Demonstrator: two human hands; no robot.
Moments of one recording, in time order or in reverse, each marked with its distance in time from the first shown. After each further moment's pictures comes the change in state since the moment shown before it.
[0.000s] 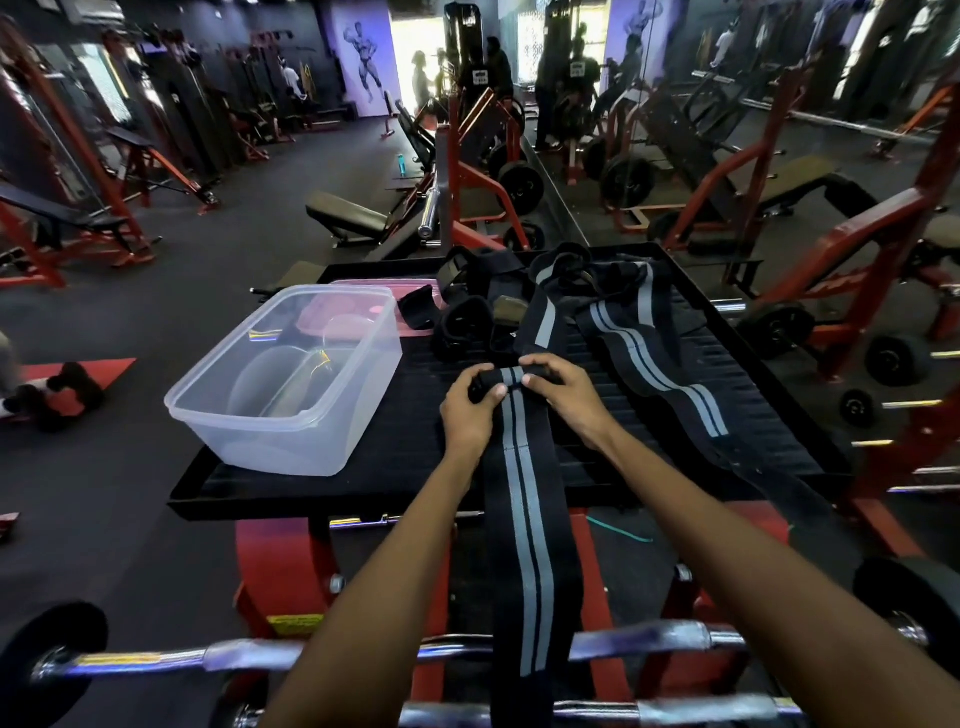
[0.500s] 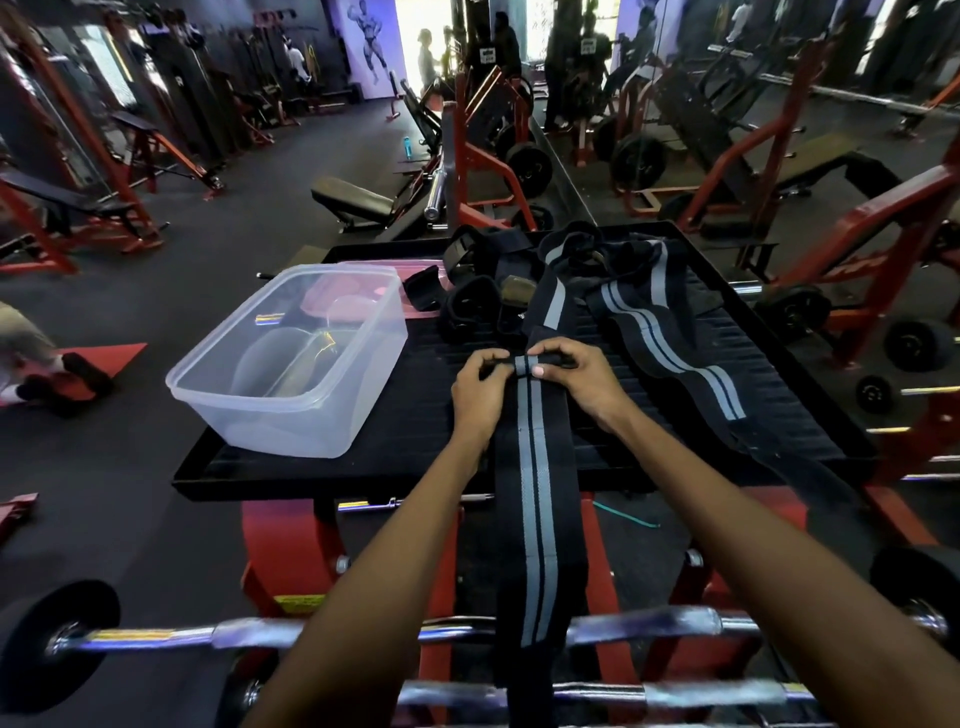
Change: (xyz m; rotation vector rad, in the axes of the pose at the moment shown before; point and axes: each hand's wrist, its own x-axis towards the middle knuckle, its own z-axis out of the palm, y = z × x) left_hand 0.000 0.002 0.004 -0.048 -0.014 -0.033; right_hand 0.003 0.008 -0.005 -0.011 -0.035 -0.081
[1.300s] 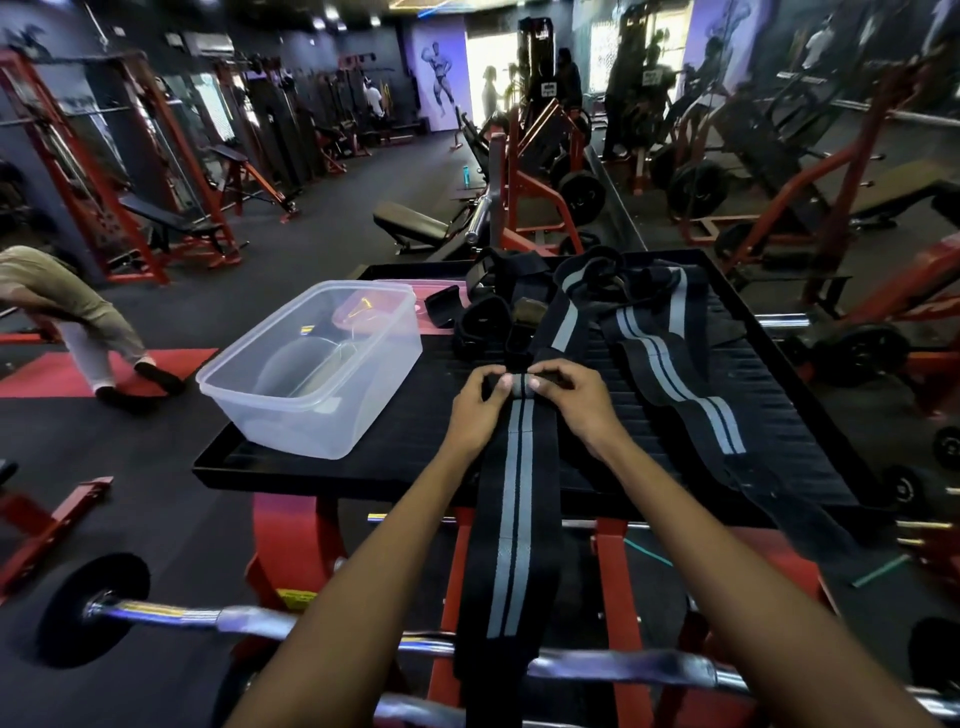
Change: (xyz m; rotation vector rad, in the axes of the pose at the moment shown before) left_hand -0.004 -0.001 -0.001 0.163 -0.065 0.085; right_hand -0.001 0.000 0.001 0.083 0.047 -0.004
